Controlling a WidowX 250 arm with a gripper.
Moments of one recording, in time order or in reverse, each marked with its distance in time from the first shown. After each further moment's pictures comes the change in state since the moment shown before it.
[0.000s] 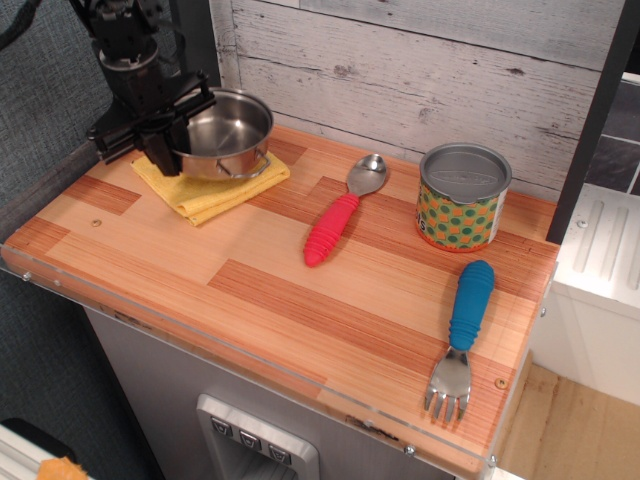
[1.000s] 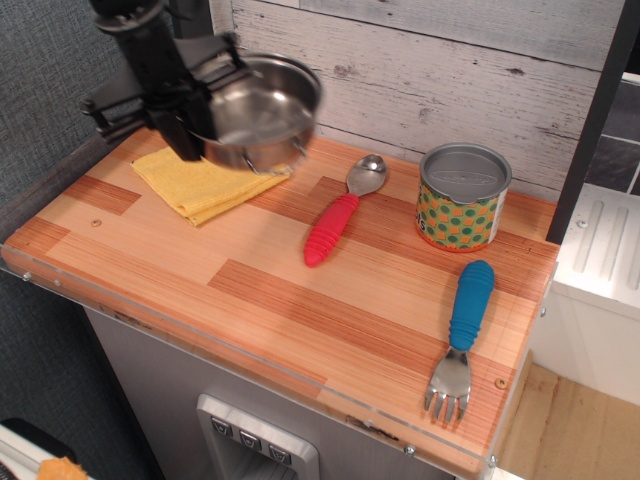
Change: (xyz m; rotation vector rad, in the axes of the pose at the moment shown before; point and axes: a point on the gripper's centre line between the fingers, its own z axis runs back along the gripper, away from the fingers) arm -0.075 -0.003 0.073 -0.115 0.035 -0.244
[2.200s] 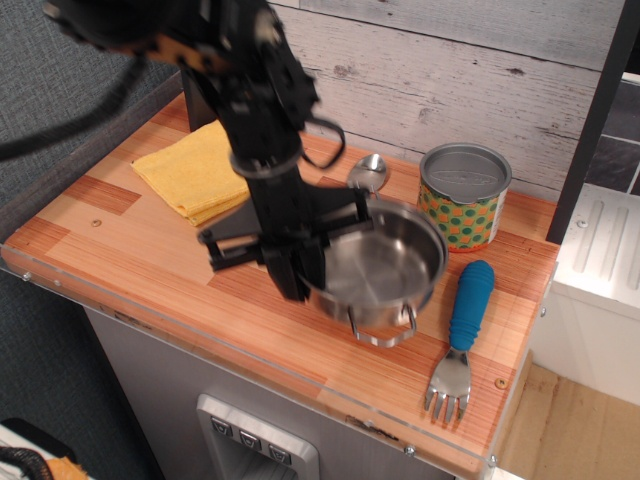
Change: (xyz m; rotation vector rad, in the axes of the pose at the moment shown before) arm -0.103 -0.018 -0.053 0.066 0.176 -0.207
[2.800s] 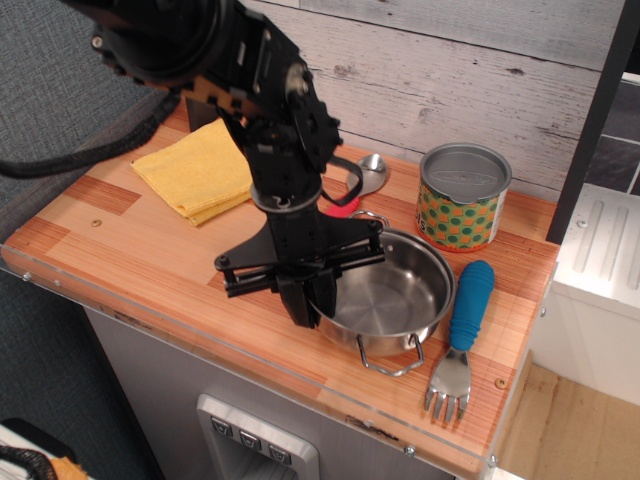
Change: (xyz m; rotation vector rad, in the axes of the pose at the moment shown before) arm -0.005 -0.002 -0.017 0.029 -0.022 -0.009
